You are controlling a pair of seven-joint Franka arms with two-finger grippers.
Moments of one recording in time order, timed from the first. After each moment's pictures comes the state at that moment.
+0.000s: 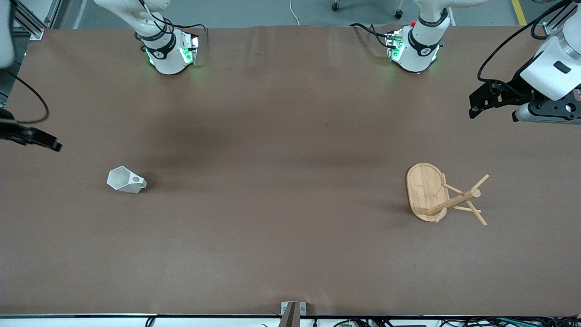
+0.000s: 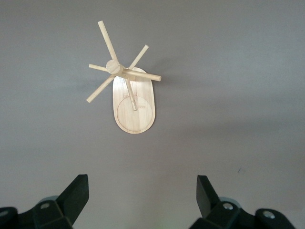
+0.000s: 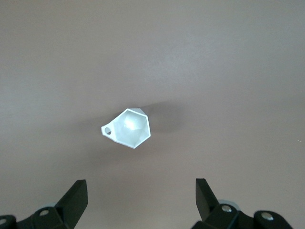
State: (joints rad) left arm -0.05 0.02 -0.11 -1.48 -0.02 1.52 -0.08; right arm -0.09 0.08 -0.10 -1.82 0.01 1.86 0.00
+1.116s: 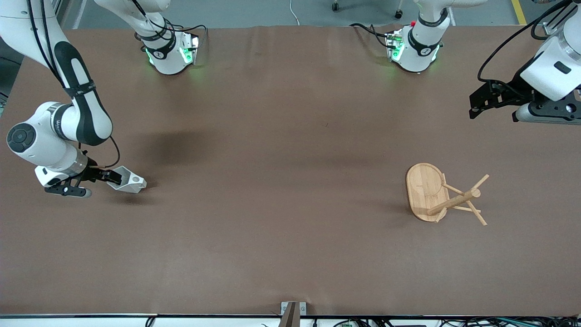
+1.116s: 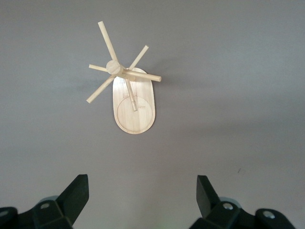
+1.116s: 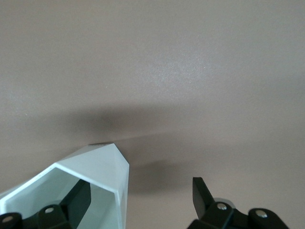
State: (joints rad) left arm -0.05 0.02 -0.11 -1.48 -0.02 1.52 -0.08; right arm -0.11 0.36 -0.10 -2.14 0.01 2.52 -0.09
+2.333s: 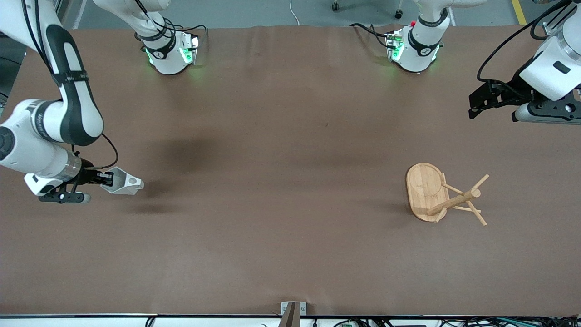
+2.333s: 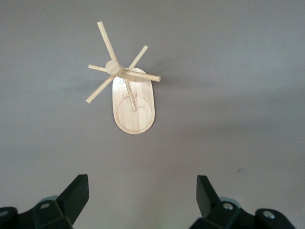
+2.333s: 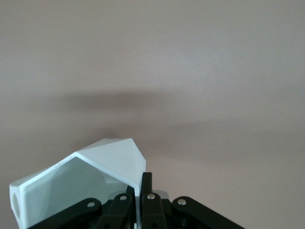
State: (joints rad) left arm -0.05 0.02 -0.11 -1.48 -0.02 1.52 -0.08; right arm -0.01 0.29 -0.07 -1.85 0.07 2.09 -0.11
